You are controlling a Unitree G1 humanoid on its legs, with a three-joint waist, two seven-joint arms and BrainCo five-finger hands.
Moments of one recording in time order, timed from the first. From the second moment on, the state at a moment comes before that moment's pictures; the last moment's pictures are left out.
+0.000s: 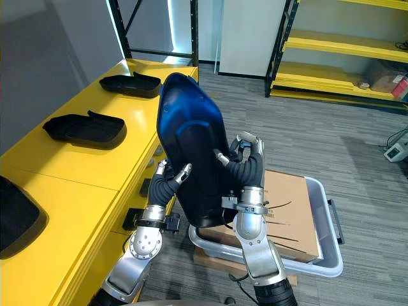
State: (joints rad) left arm 0.04 0.10 -0.43 -0.22 0.12 -0.11 0.37; right arm -0.03 -0.05 0.23 -0.34 -0.22 -0.11 -0.40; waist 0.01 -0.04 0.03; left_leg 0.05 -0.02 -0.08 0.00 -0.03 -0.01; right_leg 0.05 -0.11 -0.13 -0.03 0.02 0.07
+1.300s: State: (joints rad) left arm 0.04 -0.03 -0.41 -0.12 0.28 -0.06 0.21; right arm 0.08 0.05 -0.07 -0.24 0.23 -0.21 -0.10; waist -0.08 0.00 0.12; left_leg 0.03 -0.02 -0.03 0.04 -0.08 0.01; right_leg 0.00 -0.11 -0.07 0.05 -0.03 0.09
